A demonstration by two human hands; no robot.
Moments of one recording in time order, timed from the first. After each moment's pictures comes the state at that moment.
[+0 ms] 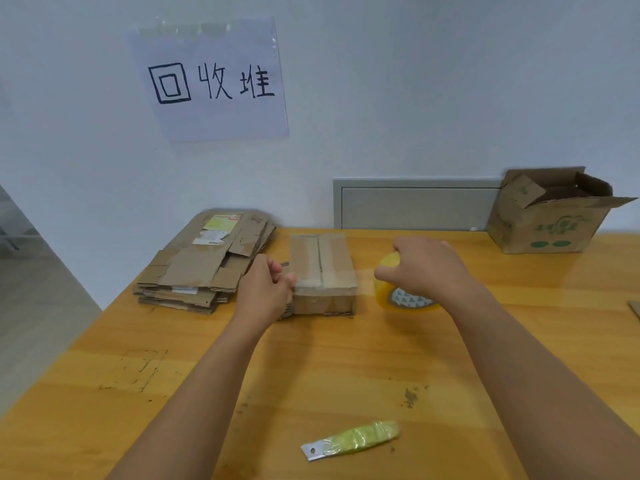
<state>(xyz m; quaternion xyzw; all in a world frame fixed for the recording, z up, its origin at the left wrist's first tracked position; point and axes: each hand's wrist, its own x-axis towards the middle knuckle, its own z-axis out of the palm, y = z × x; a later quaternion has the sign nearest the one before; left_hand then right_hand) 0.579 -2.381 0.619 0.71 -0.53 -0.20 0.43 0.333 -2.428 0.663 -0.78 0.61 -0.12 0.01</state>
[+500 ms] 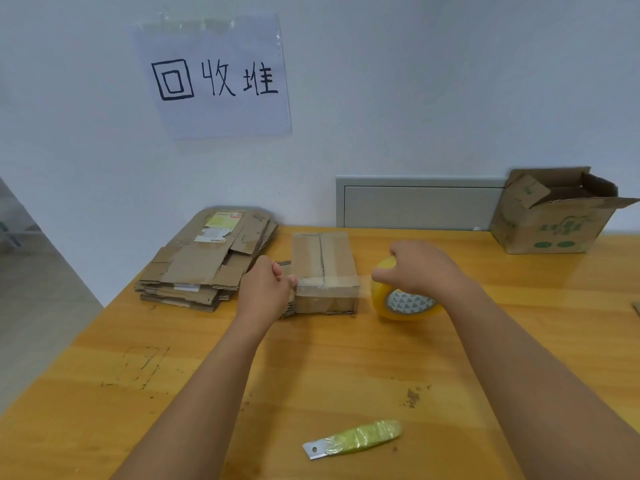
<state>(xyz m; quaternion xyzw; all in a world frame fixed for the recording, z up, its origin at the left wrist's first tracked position) 0.580 -2.388 0.615 0.75 -0.52 -0.16 0.38 0.340 -2.436 0.658 -0.79 0.60 -0.11 0.08</state>
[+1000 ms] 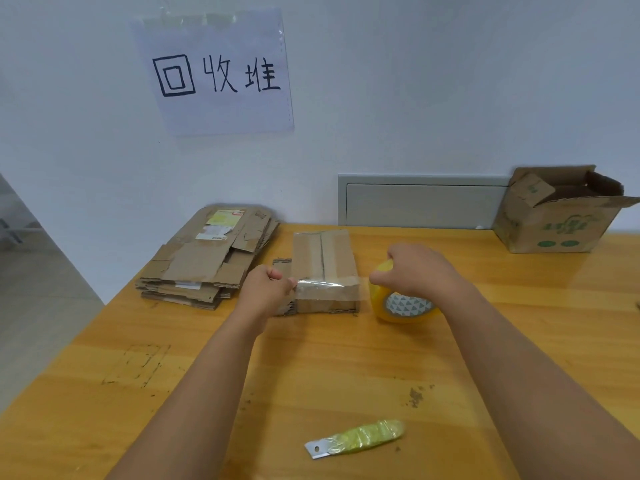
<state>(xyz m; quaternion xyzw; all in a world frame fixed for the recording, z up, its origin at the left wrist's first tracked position) 0.591 -2.393 0.608 0.71 -0.42 -0.36 0.43 0.348 -2.437 0.651 -0.78 0.61 -0.08 0.09</state>
